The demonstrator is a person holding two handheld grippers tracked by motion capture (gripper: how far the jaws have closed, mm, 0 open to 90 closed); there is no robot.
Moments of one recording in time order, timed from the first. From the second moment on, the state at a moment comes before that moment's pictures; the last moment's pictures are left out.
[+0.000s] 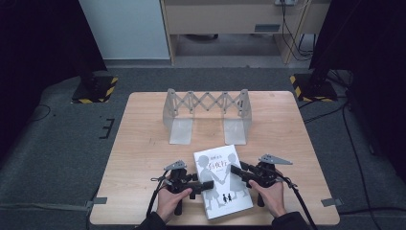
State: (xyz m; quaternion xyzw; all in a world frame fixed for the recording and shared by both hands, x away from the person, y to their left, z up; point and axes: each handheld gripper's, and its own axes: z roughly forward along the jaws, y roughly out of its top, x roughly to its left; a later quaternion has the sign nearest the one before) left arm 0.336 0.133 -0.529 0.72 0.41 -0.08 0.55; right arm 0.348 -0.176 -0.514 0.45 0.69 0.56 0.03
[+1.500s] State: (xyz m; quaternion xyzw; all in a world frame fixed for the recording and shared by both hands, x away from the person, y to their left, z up) left arm 0.339 0.139 -0.492 0.67 0.40 -0.11 0.62; right arm 0.356 -0.217 -0.501 0.46 0.64 0.61 0.08
